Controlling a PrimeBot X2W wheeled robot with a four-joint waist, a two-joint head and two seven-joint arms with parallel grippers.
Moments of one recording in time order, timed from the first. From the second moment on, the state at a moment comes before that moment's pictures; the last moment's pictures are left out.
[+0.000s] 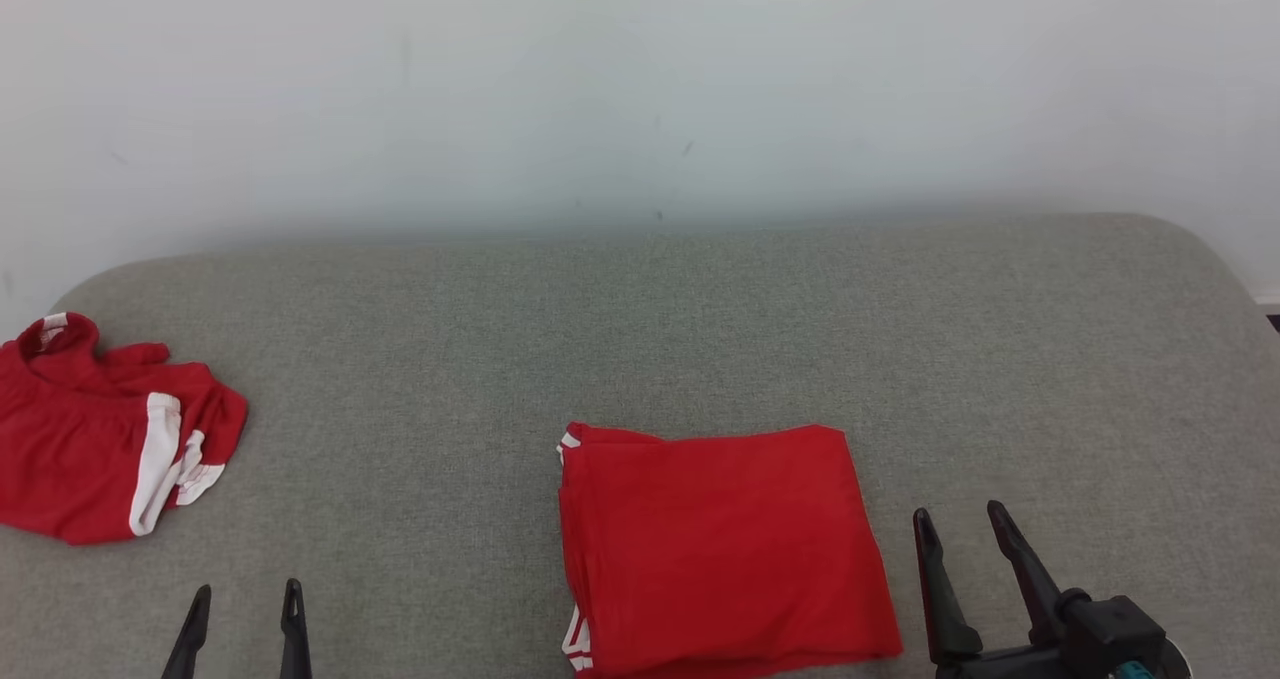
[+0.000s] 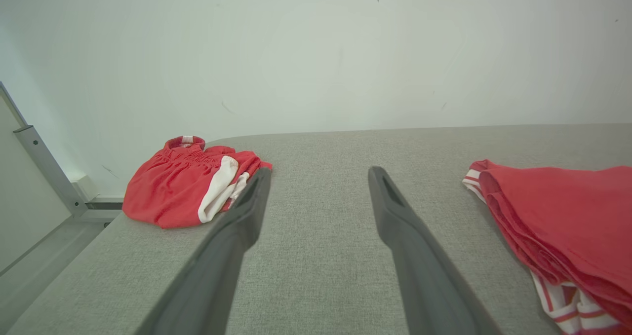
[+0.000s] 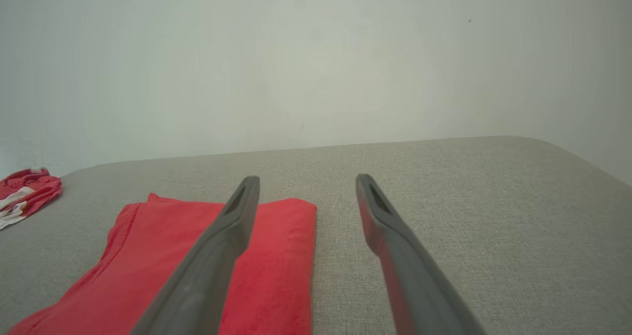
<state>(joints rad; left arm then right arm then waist) 0.10 0.08 0.13 0.12 -0.05 -0.12 -0.26 0.03 -0.10 0.00 0.18 0.15 0.13 -0.26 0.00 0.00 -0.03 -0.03</state>
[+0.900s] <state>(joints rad) 0.12 0.10 0.10 0.11 -0.11 -0.13 -0.26 0.03 -0.10 0.01 0.22 0.13 0.13 -0.26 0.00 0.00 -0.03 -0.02</state>
